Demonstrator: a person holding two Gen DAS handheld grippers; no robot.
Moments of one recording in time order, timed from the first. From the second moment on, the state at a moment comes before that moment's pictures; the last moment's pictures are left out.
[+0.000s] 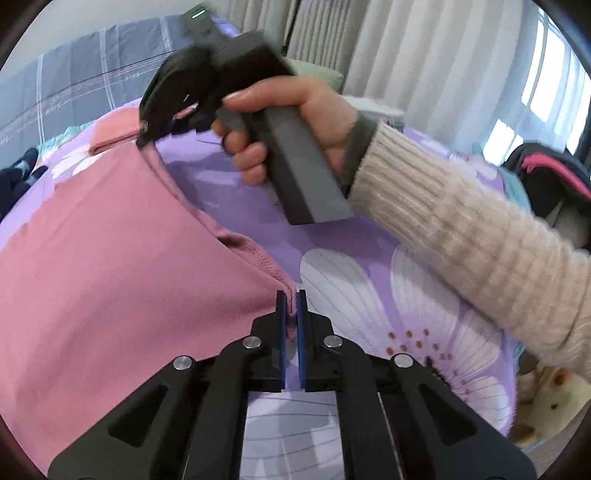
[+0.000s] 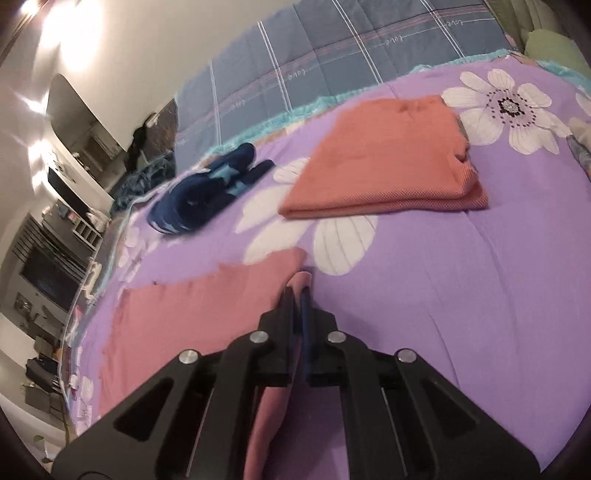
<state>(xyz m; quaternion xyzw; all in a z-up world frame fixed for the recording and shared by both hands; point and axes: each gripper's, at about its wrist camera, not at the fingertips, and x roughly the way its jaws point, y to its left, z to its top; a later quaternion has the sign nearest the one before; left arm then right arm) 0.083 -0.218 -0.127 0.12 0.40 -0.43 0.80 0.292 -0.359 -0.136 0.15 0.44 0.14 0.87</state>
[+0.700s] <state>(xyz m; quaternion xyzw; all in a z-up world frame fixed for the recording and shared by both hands) 0.055 -0.036 -0.104 0.01 0.38 -0.27 0.88 0.105 -0.336 -0.123 0.12 0.41 0.20 0.88</state>
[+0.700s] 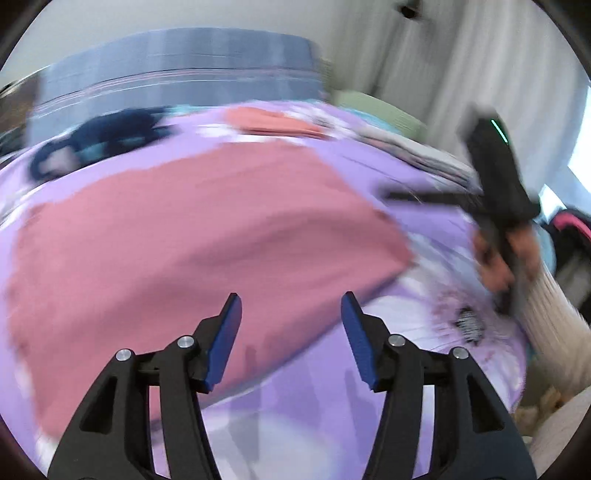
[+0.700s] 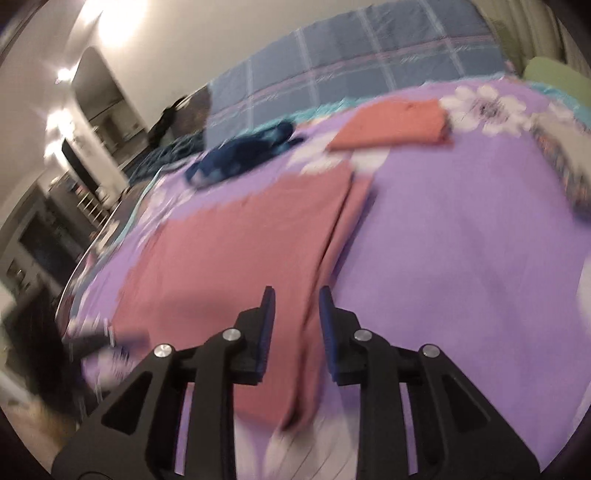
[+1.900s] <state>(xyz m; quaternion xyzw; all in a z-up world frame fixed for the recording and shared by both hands) 0.095 0.239 -0.111 -0.19 0.36 -0.14 0.90 0.015 0.082 -0.169 -0.41 0.25 0.28 0.83</state>
